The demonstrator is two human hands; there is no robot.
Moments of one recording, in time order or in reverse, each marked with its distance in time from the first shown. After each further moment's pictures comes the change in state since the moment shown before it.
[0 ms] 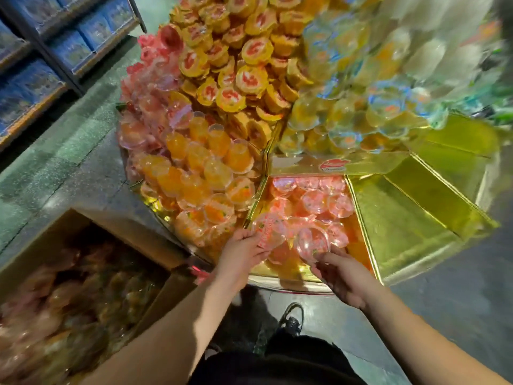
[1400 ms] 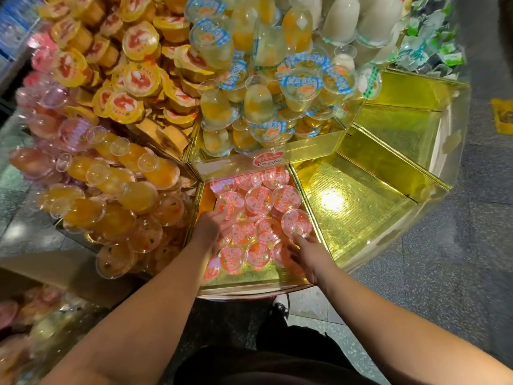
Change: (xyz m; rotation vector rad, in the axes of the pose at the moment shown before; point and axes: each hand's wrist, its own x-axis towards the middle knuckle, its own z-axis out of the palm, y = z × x) left_hand 0.134 -0.007 0.076 0.368 0.016 -0.083; right_hand 0.088 -0.019 -0.080 0.054 0.320 0.036
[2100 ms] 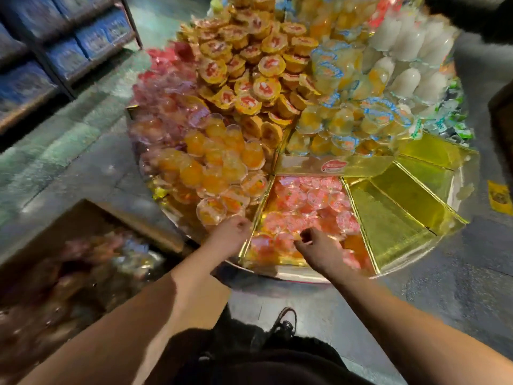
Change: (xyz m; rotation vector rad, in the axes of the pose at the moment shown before) left_hand -0.118 -0.046 -0.166 0.642 -0.009 0.441; right_hand -0.144 0.065 0.114 -1.258 0.108 -0.683
